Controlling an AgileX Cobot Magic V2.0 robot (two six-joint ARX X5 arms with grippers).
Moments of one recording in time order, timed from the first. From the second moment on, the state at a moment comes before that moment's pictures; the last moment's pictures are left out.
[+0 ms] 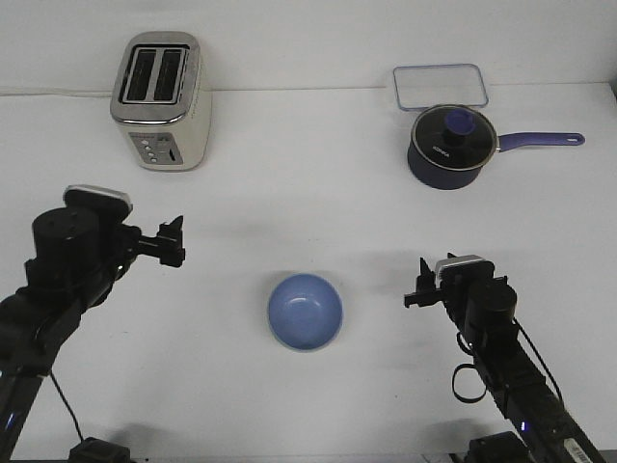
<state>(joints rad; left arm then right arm) -0.27 1.06 1.28 -0.56 -0.02 0.00 0.17 0.94 0.43 0.12 -0.03 0.06</state>
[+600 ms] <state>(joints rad) -0.19 0.39 0.57 -0.34 -0.02 -0.13 0.17 0.94 0.43 0.12 -0.03 0.06</state>
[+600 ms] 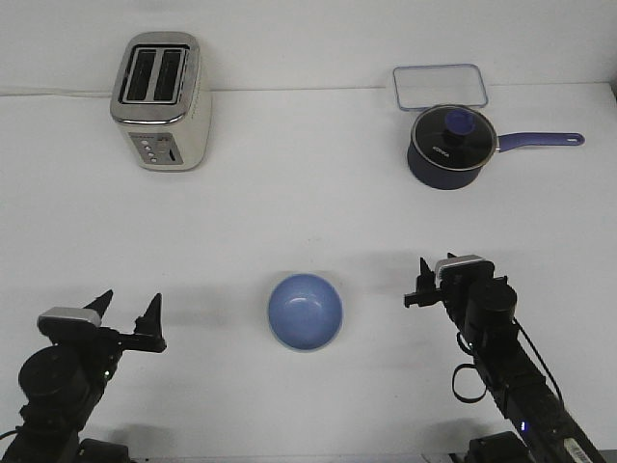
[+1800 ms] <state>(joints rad) -0.19 0.34 0.57 -0.37 -0.02 -0.16 0.17 0.94 0.43 0.12 -0.03 0.05</state>
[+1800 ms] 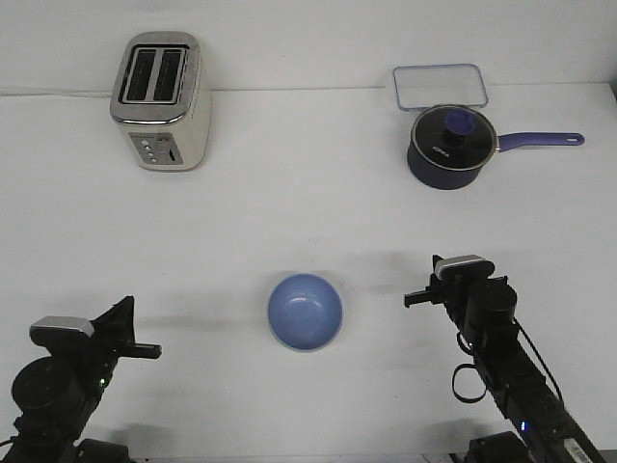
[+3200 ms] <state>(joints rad) -0.04 0.01 0.03 0.25 -0.02 -0.04 0.17 0.94 0.43 0.12 -0.03 0.05</state>
